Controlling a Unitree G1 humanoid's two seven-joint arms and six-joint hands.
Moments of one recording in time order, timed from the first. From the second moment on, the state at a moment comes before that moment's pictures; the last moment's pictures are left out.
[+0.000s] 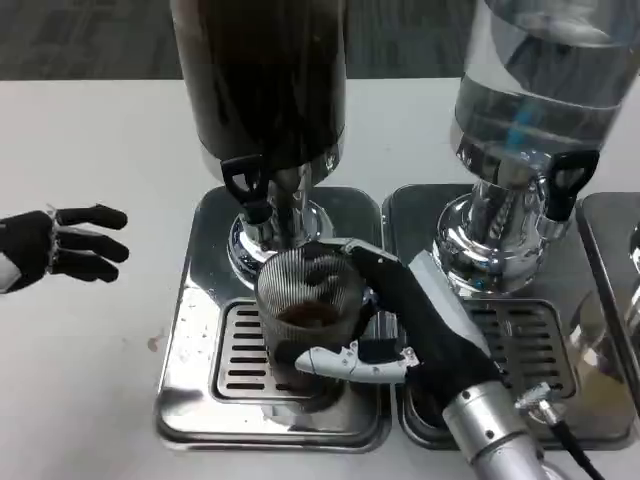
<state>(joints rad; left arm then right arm) 0.04 0.70 0.34 0.33 -0.34 -0.44 -0.85 0.00 -0.09 0.33 0.11 -0.41 -0.21 -0.06</state>
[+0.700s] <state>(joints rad) 0.00 0.69 0.25 0.33 -0.28 -0.53 -0.89 0.01 -0.08 0.27 0.07 -0.43 -0.16 -0.09</state>
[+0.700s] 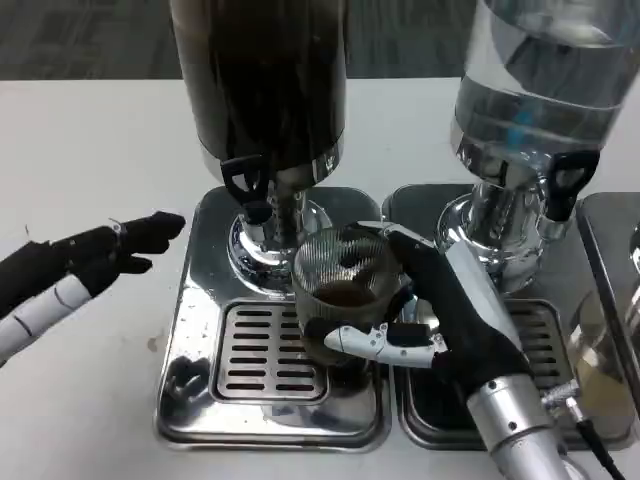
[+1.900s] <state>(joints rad) 0.18 0.77 0.23 0.23 -0.16 -0.82 -0.81 0.17 -0.11 0.24 -0.20 -0.39 -0.11 0.03</state>
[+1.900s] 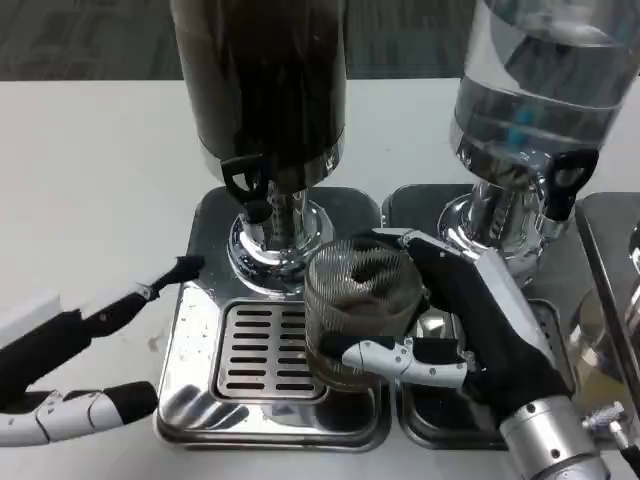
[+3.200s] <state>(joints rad) 0.33 0.79 0.23 0.01 -0.27 -0.81 -0.87 0.36 -0.17 0.24 -0.48 -0.34 -0.04 0.12</state>
